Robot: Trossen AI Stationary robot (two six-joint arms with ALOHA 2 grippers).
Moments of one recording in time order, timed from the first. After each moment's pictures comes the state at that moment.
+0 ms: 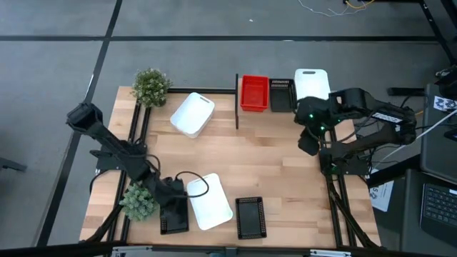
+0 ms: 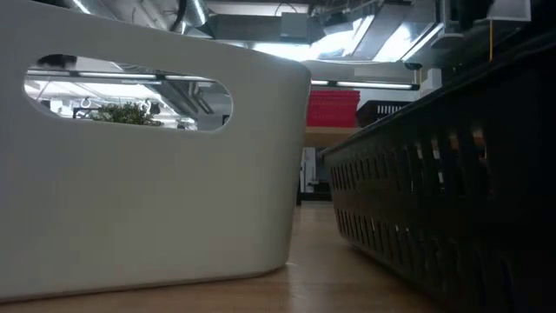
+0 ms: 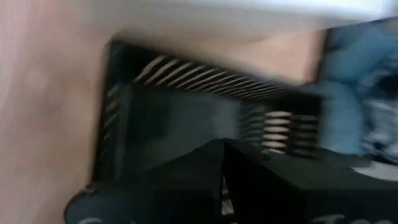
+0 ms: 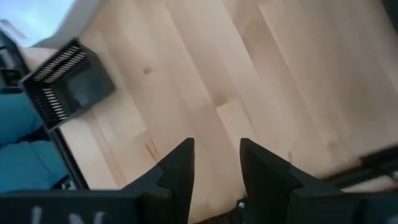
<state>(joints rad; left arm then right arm) -0.69 1.33 0.62 -0.18 0.03 -1.13 -0.06 1.21 1.53 -1.56 -0.09 0.44</state>
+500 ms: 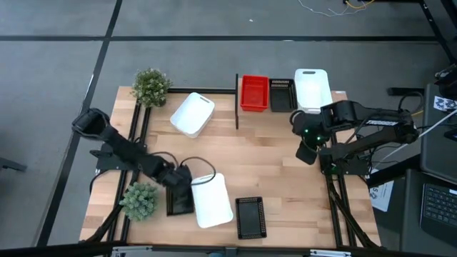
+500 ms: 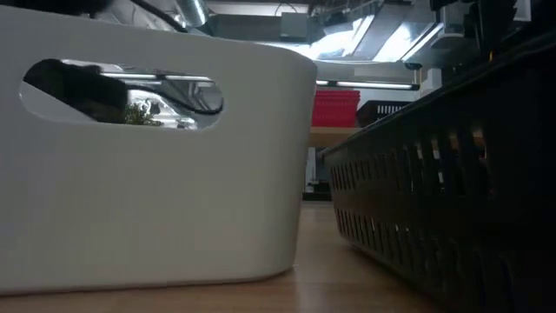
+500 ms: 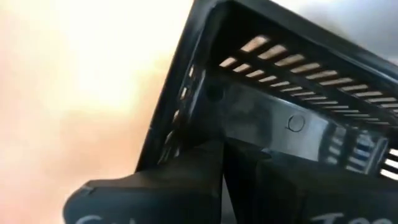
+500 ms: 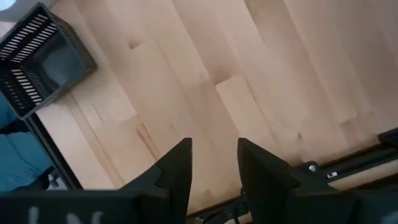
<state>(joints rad) -0.49 1.46 0.64 -0.40 -0.10 -1.03 0.03 1.18 1.33 -1.49 -0.08 0.55</state>
